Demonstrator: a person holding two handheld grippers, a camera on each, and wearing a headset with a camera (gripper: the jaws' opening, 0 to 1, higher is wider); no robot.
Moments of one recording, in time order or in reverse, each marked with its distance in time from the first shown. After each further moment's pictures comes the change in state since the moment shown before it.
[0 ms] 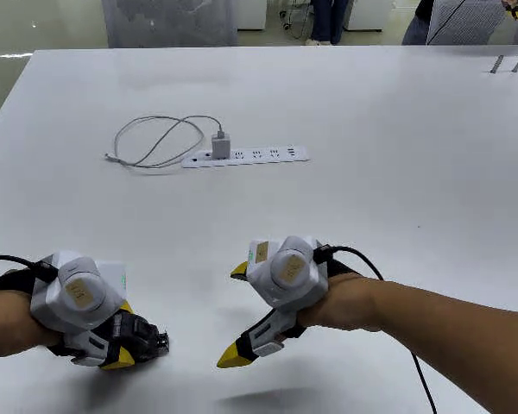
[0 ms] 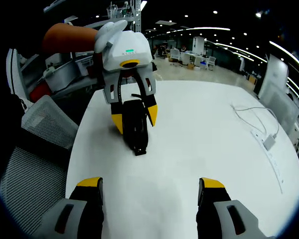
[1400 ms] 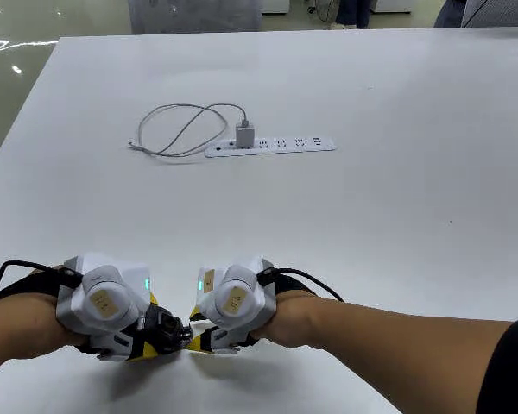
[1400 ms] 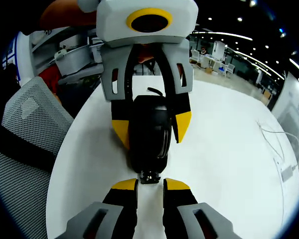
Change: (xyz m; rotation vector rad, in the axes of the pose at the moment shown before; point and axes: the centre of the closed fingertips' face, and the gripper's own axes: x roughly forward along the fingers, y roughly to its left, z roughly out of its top) left arm 0.004 0.002 -0.003 0.047 -0.004 0.056; right arm 0.077 0.018 0.018 -0.162 0.037 0.069
